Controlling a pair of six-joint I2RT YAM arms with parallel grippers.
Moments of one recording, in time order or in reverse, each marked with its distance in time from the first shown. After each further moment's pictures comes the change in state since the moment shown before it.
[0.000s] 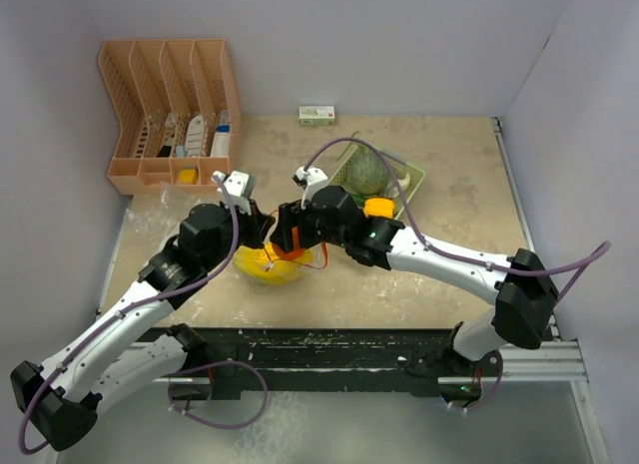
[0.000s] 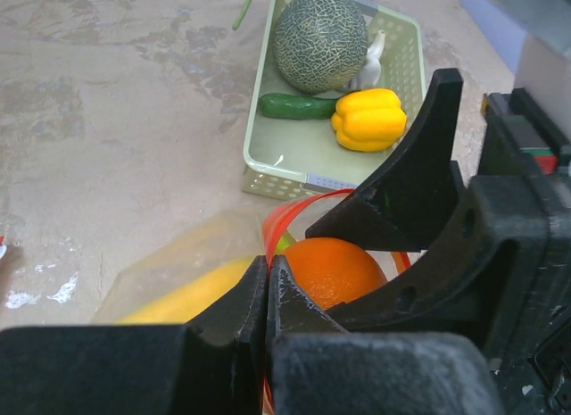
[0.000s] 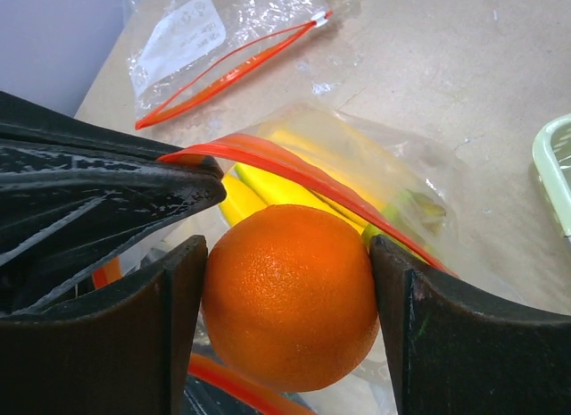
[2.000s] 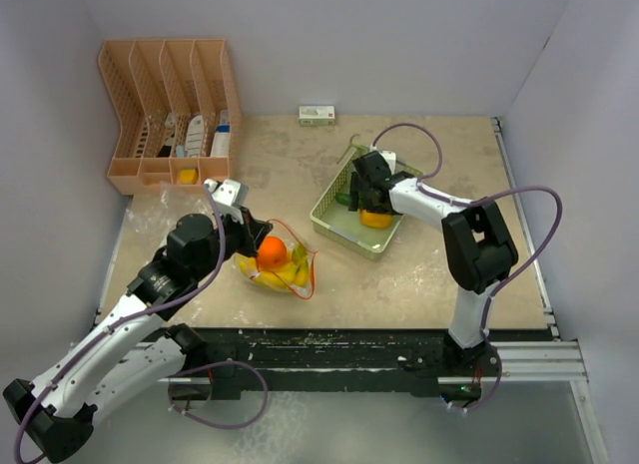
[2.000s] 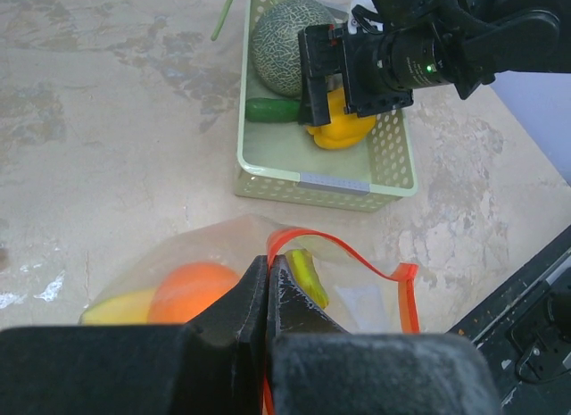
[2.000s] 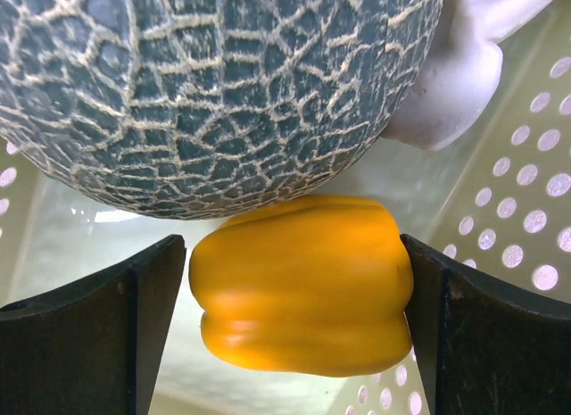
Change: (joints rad) left arm 0.000 -0.108 -0.035 -0.026 0.051 -0.002; right arm -0.493 0.373 0.138 -0.320 0.328 -0.005
